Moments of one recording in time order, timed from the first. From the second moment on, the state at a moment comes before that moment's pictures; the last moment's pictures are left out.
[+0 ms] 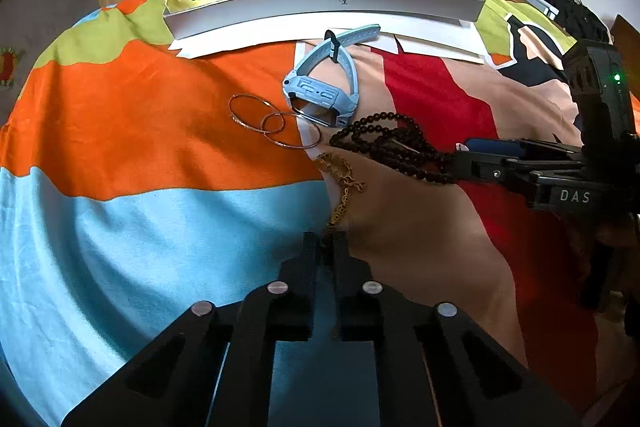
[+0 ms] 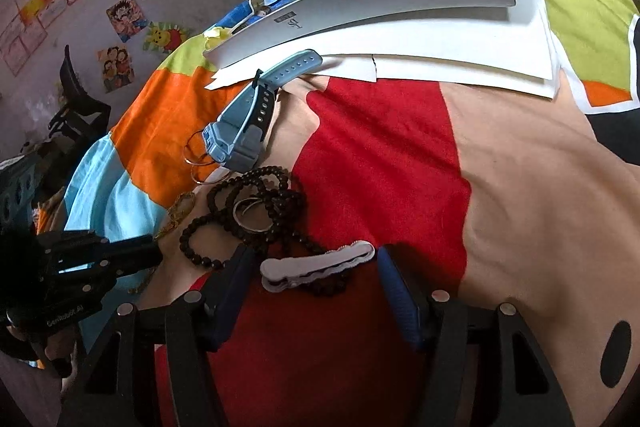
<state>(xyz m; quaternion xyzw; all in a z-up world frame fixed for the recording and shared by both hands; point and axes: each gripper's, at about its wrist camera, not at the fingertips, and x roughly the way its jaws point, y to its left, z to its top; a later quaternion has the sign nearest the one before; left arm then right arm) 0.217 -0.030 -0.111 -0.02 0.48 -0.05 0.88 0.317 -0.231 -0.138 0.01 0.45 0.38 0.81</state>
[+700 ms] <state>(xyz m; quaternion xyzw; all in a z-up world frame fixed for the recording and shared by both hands) 0.202 -0.032 -0.087 -0.05 0.45 -0.05 0.89 0.305 -0.238 -0.126 0.01 0.42 0.38 0.83</state>
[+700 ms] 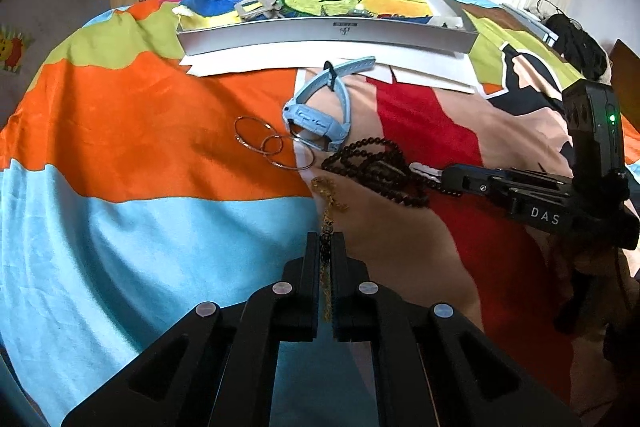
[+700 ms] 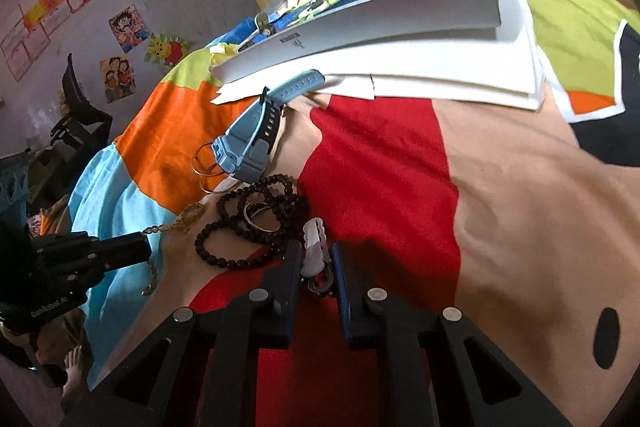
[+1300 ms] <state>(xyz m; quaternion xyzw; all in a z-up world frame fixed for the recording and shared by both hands) 0.220 -0.046 -0.014 -0.03 0.39 -0.09 0.91 0.304 -0.269 -0.075 0.15 0.36 0.41 0.83</state>
